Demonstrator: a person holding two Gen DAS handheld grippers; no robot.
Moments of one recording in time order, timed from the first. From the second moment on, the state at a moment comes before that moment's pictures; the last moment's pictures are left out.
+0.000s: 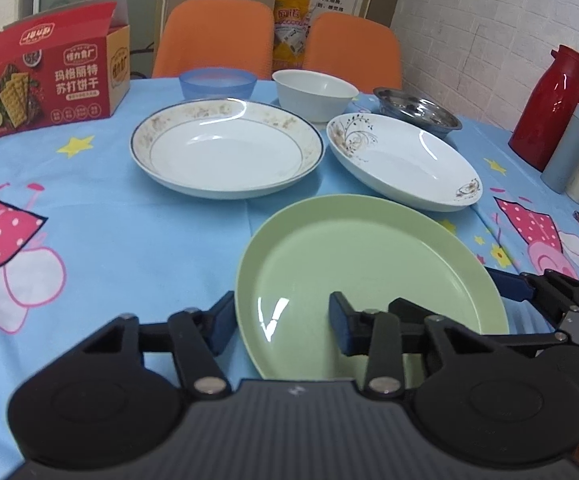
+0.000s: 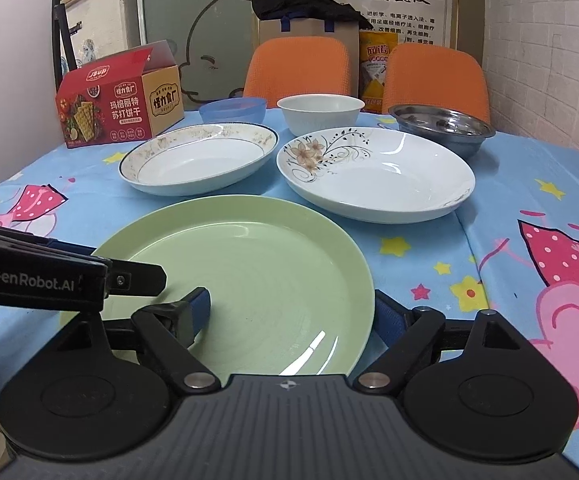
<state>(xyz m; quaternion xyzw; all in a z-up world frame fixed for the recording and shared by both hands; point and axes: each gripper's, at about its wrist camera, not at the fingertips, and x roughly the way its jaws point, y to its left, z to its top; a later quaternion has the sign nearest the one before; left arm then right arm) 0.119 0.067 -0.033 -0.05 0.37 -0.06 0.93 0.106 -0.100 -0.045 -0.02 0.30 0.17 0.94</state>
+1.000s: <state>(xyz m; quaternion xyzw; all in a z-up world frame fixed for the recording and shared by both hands) 0.088 0.168 -0.030 -0.07 0.36 0.08 0.93 0.104 0.007 -0.039 -0.03 0.30 0.23 0.92</state>
